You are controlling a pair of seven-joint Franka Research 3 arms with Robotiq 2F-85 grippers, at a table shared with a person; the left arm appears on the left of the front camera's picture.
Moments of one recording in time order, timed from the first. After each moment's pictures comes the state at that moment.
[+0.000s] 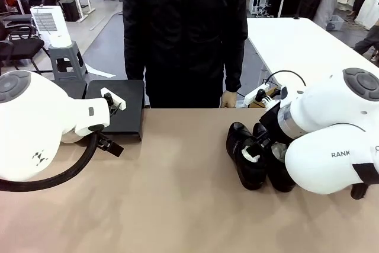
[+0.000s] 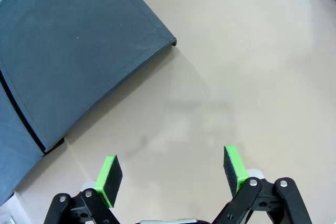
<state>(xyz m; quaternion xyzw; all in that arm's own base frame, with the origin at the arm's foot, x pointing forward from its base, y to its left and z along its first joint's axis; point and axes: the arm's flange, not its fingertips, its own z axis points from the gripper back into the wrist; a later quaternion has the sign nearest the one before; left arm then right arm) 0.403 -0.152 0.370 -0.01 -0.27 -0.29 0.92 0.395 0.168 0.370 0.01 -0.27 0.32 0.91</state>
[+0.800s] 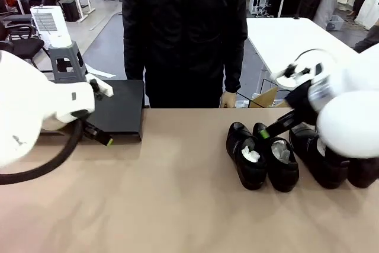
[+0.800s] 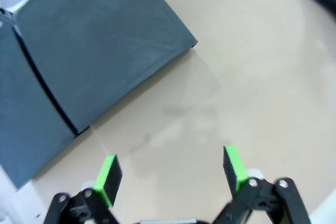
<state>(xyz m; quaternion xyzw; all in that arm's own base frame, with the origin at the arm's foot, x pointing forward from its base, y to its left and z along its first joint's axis) 0.397 -0.114 0.426 -0.03 -0.27 -0.28 0.92 0.383 0.097 0.453 0.09 -0.29 0.26 0.92</state>
